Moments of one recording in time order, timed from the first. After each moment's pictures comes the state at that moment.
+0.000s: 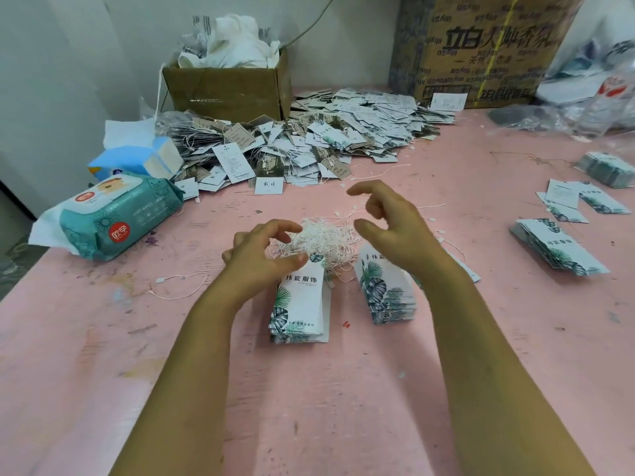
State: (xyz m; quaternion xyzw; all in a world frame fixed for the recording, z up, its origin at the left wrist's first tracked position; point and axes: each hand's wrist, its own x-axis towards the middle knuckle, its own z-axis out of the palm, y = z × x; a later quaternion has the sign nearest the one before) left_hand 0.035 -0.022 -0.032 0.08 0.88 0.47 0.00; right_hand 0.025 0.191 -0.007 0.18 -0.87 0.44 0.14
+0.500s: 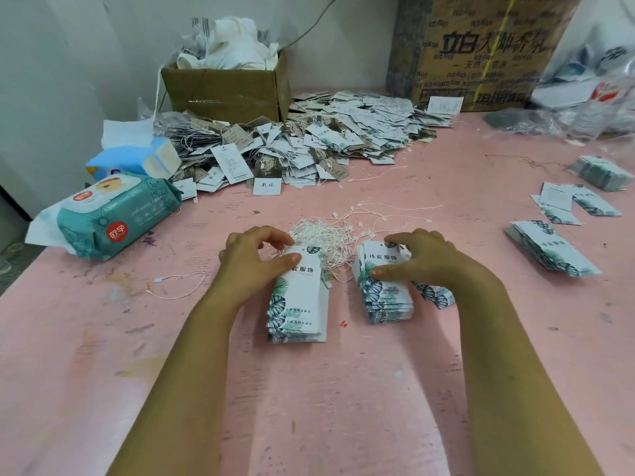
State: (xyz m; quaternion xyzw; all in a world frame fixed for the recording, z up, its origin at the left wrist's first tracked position) left_hand 0.034 -0.023 -0.036 0.05 0.87 0.49 -0.06; right_hand 0.034 0.234 -0.023 0.00 -0.97 0.20 -0.09
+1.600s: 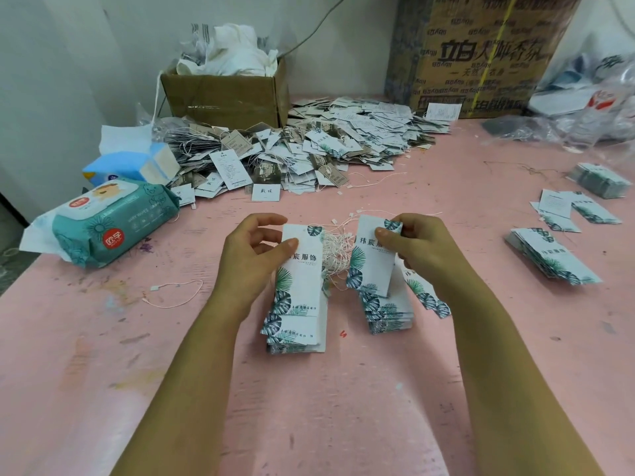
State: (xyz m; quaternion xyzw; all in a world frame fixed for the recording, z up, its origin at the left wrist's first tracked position) left_hand 0.034 -0.010 -0.028 0.03 0.72 0.69 -0.07; right_hand 0.039 0.214 -0.009 0.01 -0.81 0.59 0.05
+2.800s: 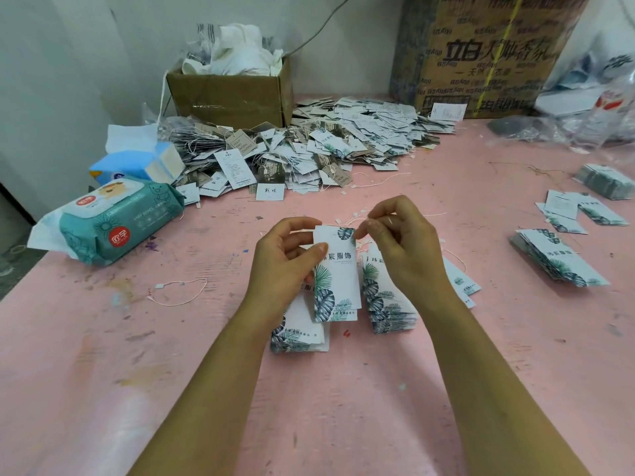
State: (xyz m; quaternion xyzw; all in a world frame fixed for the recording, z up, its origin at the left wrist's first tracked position) left_hand 0.051 0.020 -0.021 0.07 0.67 0.73 -0.05; right_hand 0.045 0.181 -0.015 0.13 -0.81 0.54 0.22
